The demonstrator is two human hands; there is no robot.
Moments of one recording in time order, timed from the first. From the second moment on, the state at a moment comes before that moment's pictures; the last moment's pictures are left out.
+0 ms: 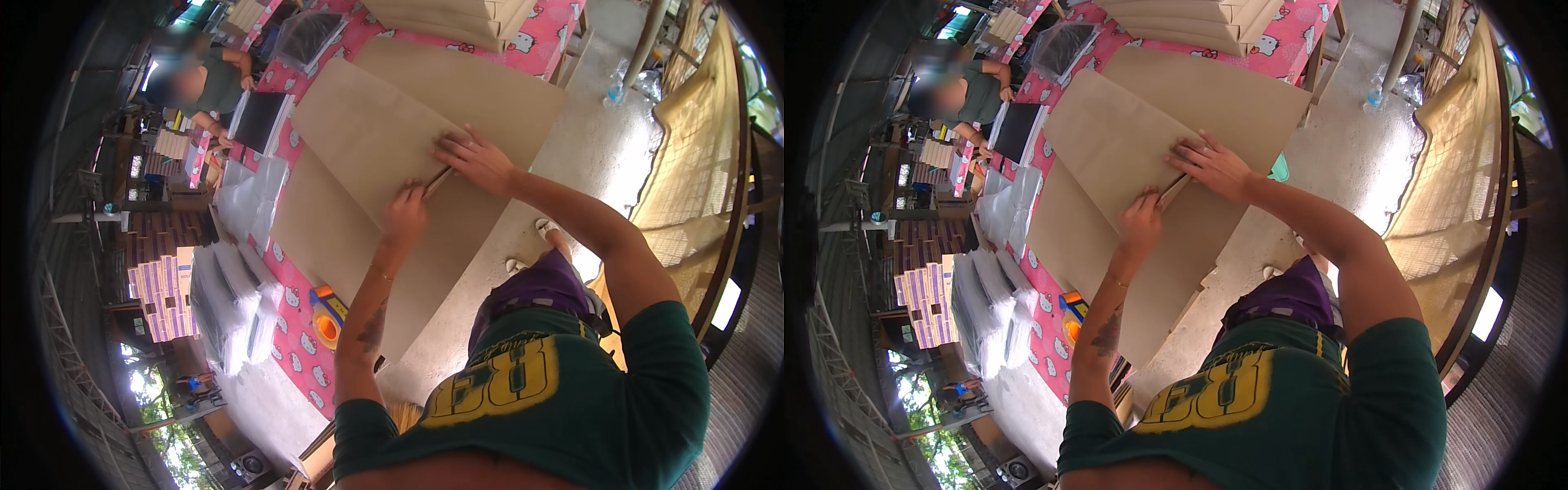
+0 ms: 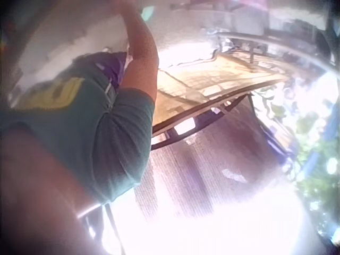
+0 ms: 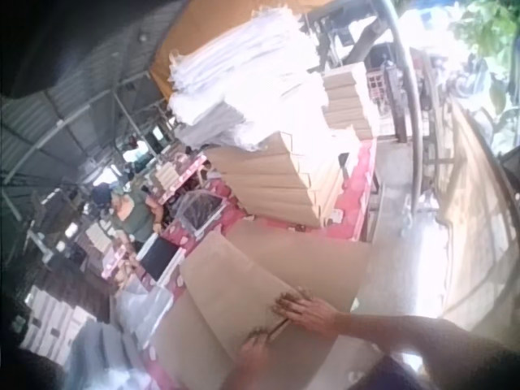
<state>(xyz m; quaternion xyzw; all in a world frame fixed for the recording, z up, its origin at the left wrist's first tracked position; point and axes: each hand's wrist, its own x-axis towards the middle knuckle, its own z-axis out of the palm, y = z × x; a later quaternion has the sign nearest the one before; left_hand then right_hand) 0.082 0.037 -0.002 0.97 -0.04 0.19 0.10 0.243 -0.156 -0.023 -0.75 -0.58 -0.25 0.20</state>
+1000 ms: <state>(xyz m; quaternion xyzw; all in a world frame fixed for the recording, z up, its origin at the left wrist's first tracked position) 0.113 0.042 0.017 0.93 0.25 0.16 0.22 0.210 -0.108 -0.033 -0.82 -0.22 0.05 0.53</state>
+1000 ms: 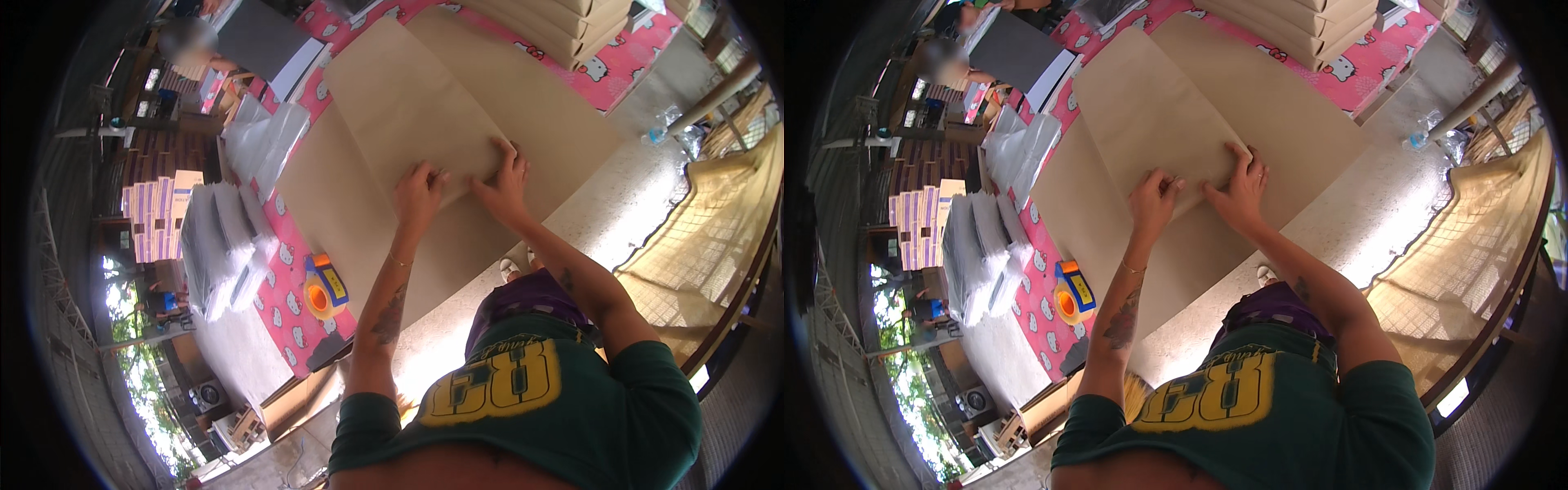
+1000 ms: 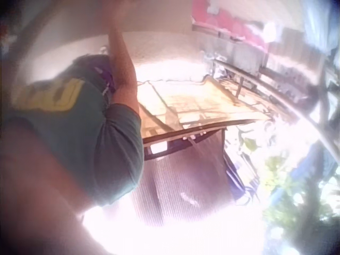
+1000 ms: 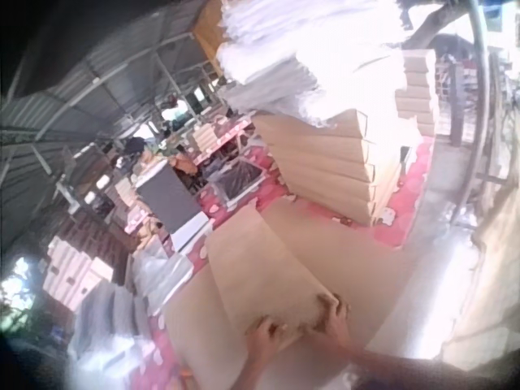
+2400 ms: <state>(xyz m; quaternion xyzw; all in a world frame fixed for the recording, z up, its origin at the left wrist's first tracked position) 0.245 0.051 0.156 0.92 -0.03 -0.38 0.10 0.191 -0.106 -0.036 -0.81 -0.15 -0.05 0.56</state>
